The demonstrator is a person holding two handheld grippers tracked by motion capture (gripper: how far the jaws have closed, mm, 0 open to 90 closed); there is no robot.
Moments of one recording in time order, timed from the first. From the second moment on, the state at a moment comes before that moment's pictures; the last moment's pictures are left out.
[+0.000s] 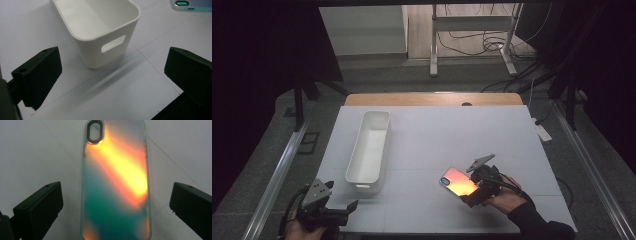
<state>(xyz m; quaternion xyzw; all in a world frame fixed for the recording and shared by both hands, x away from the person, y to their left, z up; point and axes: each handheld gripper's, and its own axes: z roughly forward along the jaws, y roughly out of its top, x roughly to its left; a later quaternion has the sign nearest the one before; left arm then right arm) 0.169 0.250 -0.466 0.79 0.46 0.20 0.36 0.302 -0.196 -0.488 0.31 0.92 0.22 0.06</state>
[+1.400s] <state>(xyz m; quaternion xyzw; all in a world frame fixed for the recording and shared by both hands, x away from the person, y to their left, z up) 0.168 0.250 -0.466 0.79 0.46 0.20 0.36 0.304 -0.190 -0.510 0.29 0.94 0.18 0.07</state>
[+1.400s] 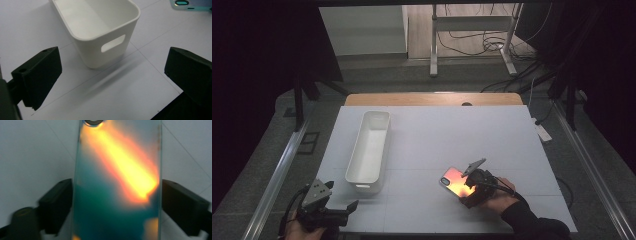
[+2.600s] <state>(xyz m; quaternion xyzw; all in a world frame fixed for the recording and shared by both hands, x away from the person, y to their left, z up) 0.167 0.255 -0.465 0.78 0.46 0.19 0.38 0.302 -0.199 -0.484 0.29 0.92 0.26 0.07</state>
